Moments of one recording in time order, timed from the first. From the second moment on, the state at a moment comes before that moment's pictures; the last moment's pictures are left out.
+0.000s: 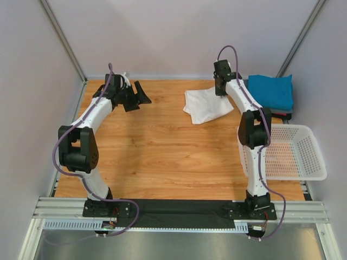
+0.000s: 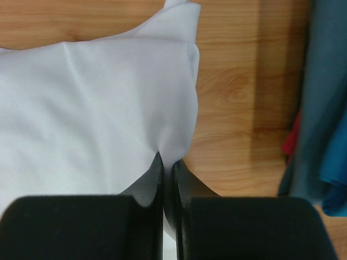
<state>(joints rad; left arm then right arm) -0.11 1.78 1.42 -0.41 0.46 -0.51 0.22 2.34 2.18 -0.77 0.29 0.16</state>
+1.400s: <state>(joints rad) -0.11 1.79 1.42 -0.44 0.47 -0.49 -0.06 2.20 2.36 -0.81 0.28 0.03</state>
